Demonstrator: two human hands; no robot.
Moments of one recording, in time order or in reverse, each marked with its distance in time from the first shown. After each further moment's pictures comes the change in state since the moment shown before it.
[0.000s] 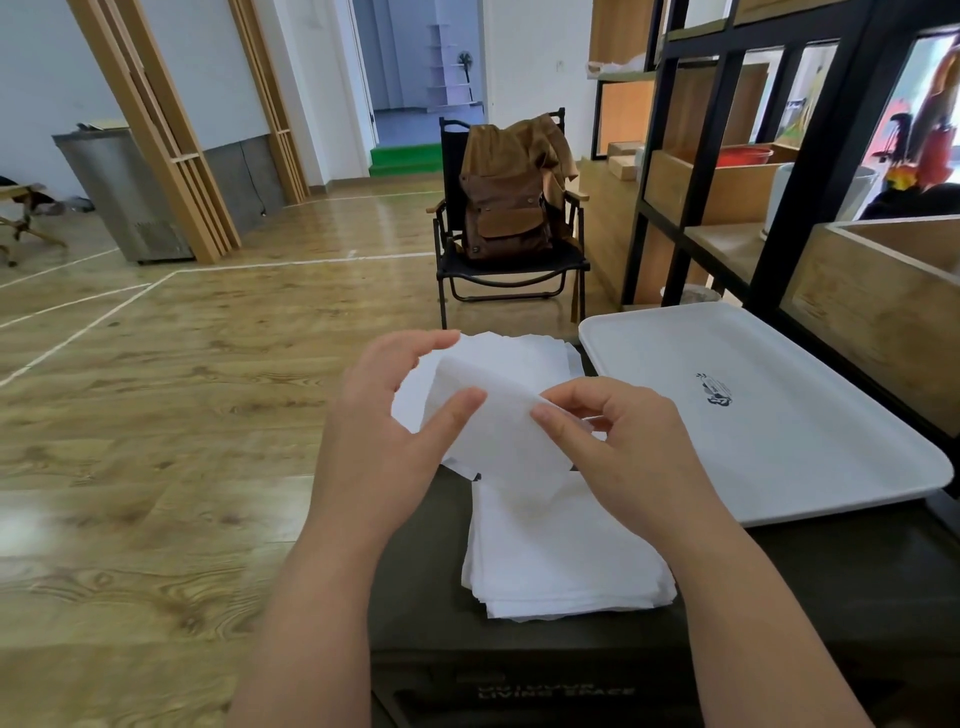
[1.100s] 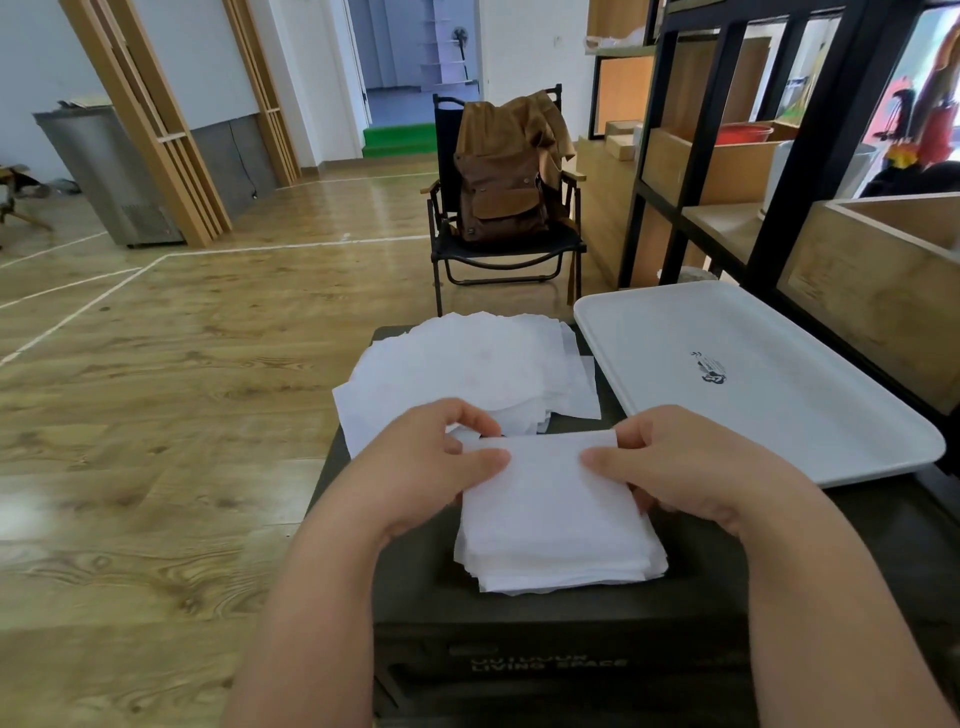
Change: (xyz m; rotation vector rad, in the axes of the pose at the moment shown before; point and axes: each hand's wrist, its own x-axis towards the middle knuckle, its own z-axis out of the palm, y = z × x) left_hand -0.009 0.007 0.011 -0.043 -0.602 -0.578; right_hand -0.006 0.010 -0.040 -0.193 -0.445 0.548
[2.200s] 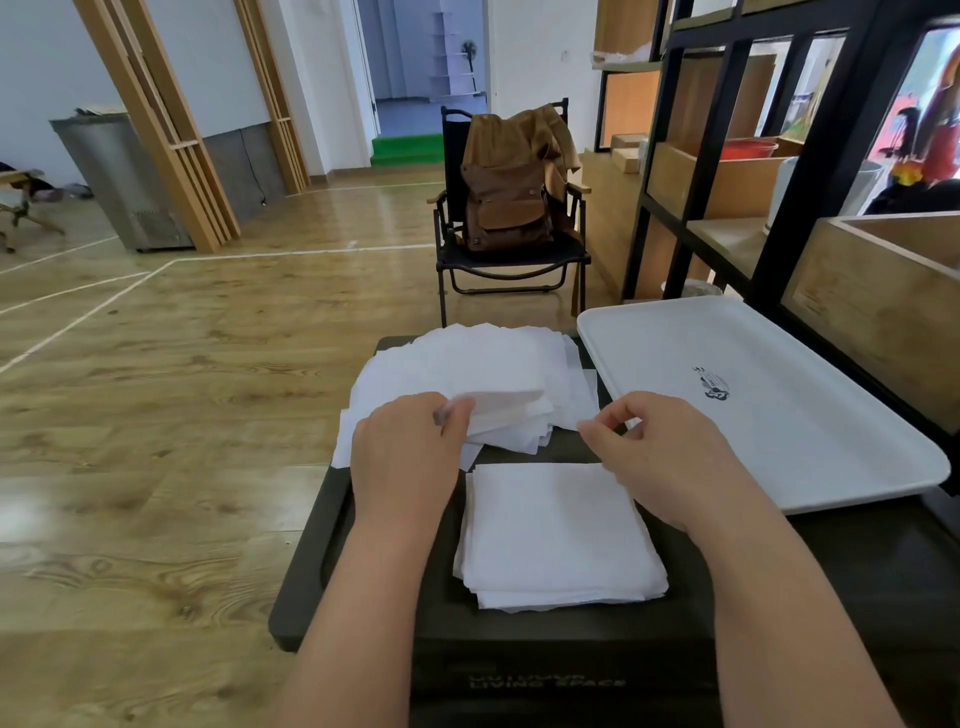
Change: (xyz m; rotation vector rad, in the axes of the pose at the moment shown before) left_hand 0.034 -0.020 0.017 0.495 0.660 0.250; right_hand 0.019 -0.002 0.015 -0.070 0.420 -0.122
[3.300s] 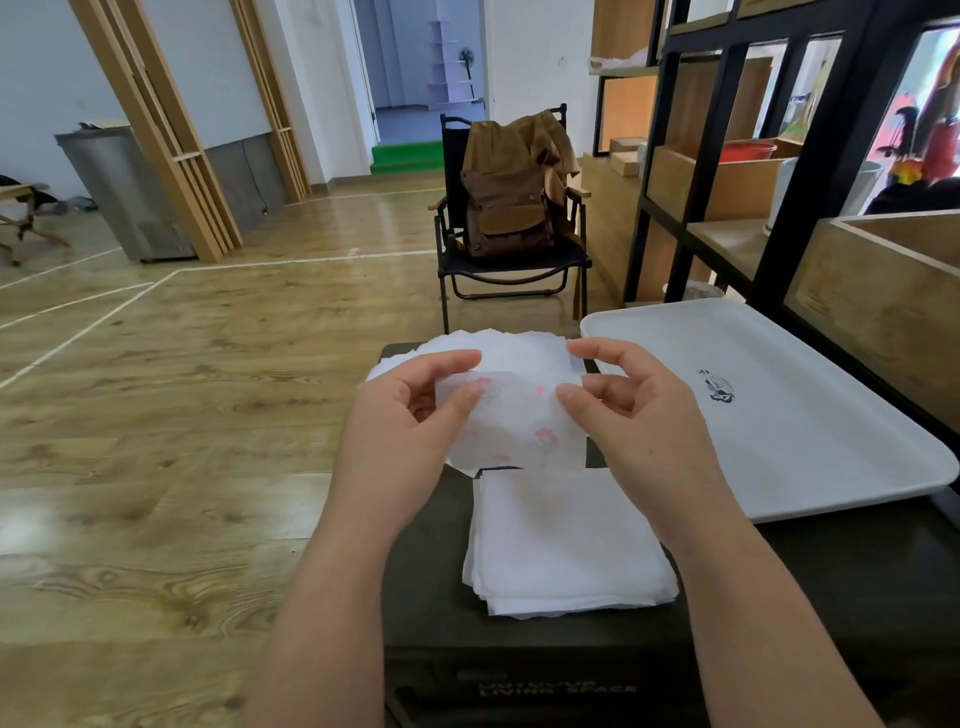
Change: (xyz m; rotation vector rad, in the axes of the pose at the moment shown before) left_hand 0.000 0.010 -0.042 -0.836 -0.116 -0.088; right_hand -0.005 -0.022 0.011 0.681 0.080 -0.291
